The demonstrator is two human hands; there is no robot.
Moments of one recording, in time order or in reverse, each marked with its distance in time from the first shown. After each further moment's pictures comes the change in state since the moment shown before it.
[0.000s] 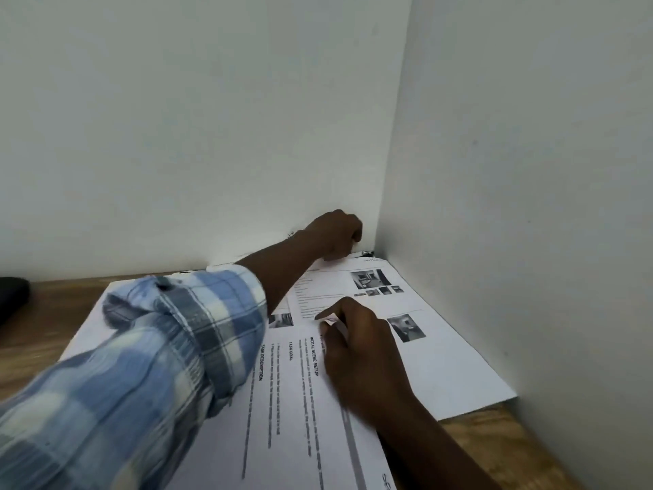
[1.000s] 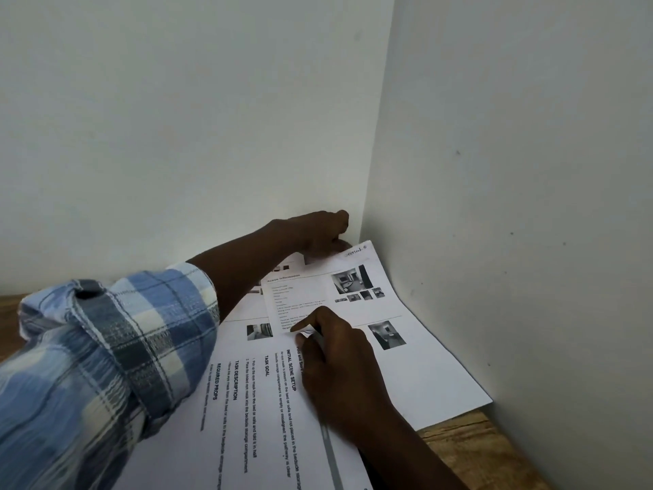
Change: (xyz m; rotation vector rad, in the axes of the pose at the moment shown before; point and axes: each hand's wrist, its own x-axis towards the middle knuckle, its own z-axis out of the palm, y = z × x) left_hand 0.002 -0.006 -0.027 -0.125 -0.119 0.107; right_hand 0.007 0.004 0.008 -0.011 -0.040 -0.036
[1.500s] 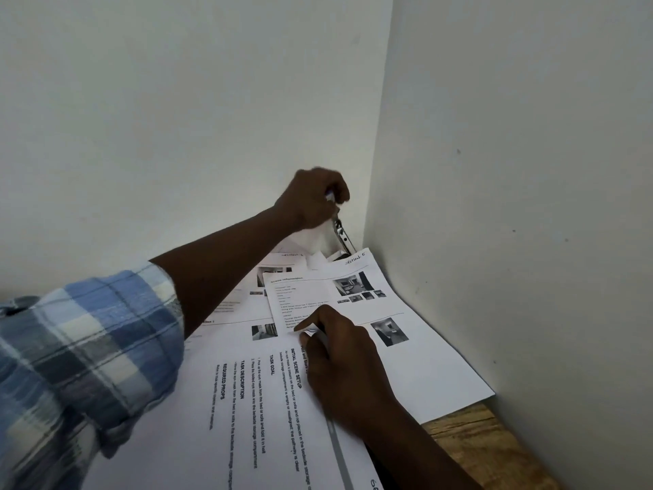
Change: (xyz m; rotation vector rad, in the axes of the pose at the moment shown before) left_hand -0.024 0.001 -0.043 -0.299 0.559 0.018; right_hand 0.003 0.001 0.003 0.002 0.038 -0.056
